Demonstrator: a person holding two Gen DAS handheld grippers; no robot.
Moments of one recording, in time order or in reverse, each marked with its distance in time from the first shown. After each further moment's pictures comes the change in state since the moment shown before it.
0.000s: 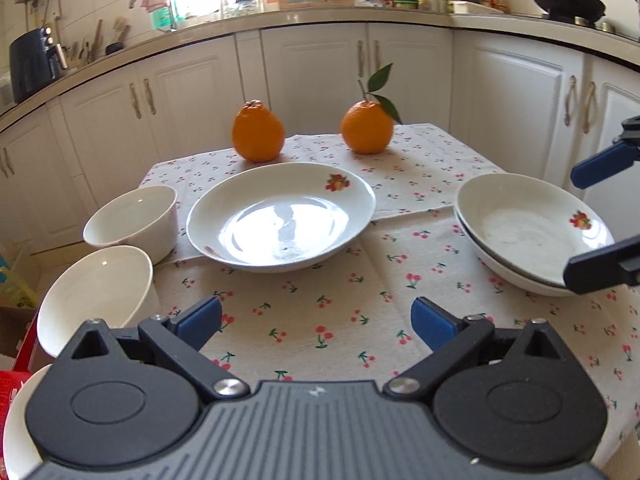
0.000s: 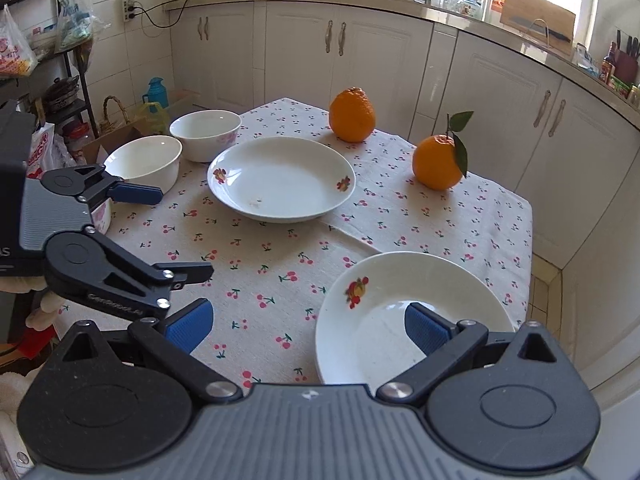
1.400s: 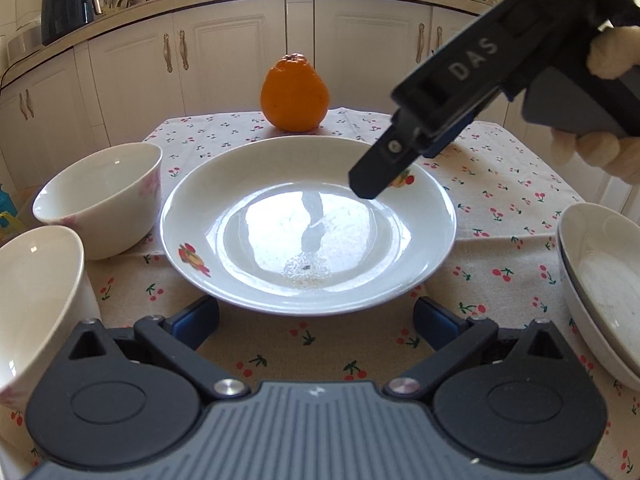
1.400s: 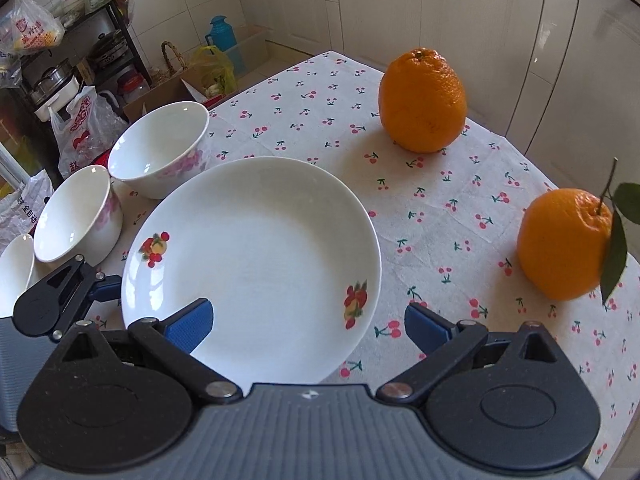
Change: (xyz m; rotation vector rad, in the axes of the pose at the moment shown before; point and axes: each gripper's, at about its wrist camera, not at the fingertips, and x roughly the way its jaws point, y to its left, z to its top) left arm 0.088 0.008 0.013 -0.151 0.057 0.060; right arm 0.213 -0.064 0.140 -0.089 0.254 0.315
